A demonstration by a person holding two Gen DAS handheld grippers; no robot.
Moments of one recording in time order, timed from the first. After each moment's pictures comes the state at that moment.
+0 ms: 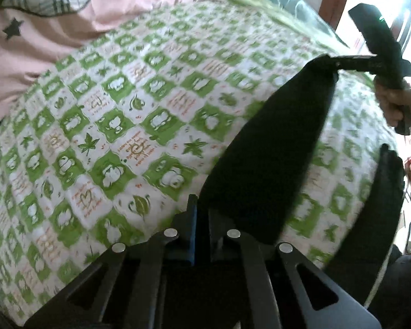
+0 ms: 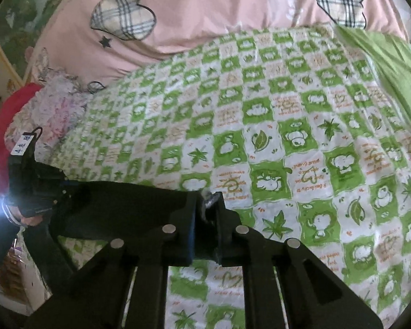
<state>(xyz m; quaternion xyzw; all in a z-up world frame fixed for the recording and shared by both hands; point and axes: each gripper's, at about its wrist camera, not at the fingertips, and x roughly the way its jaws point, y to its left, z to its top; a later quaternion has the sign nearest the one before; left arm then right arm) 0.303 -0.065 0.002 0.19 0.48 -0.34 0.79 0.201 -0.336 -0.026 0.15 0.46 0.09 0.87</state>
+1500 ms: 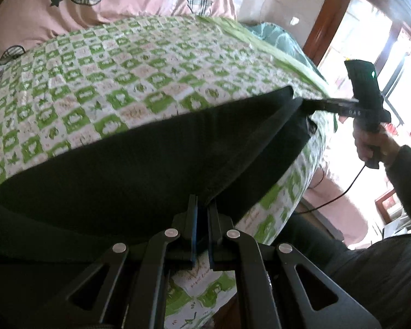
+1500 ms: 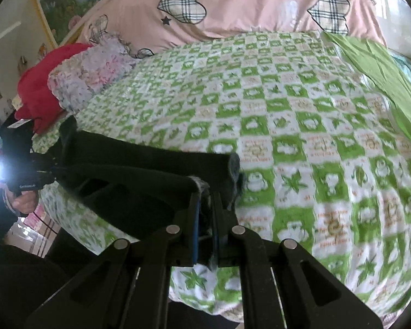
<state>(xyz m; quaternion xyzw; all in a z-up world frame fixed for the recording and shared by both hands) 0.056 -0.043 -0.005 0.06 0.46 -0.35 0.81 -0.039 -0.303 -0.021 0.09 0.44 0.12 0.89</state>
